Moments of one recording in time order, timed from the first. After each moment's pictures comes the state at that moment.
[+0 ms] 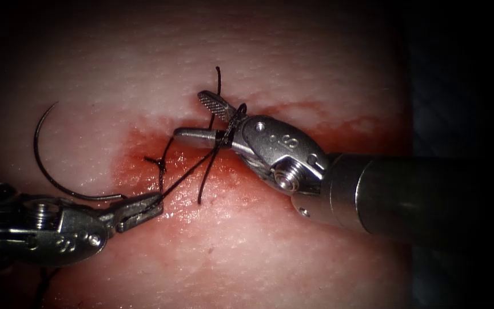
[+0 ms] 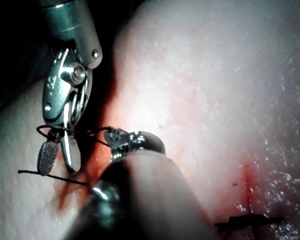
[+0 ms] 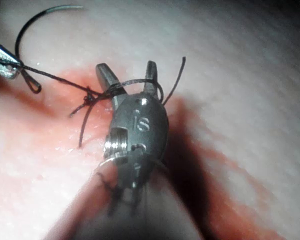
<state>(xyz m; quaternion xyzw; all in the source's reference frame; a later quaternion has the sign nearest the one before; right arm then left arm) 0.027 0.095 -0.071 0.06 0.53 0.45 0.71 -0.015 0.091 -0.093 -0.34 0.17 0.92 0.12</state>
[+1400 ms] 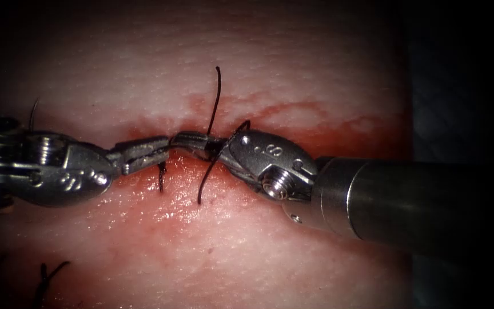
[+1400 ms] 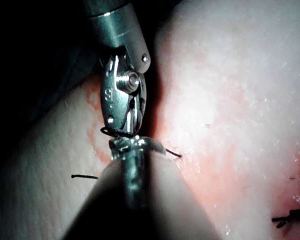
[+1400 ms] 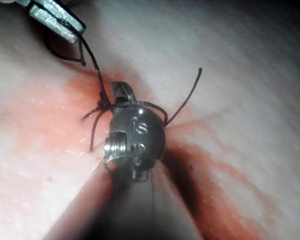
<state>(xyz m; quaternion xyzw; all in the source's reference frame) 0.028 0.093 -0.071 0.19 0.51 0.36 0.76 -0.015 0.099 -0.094 -0.32 0.16 0.93 0.07</state>
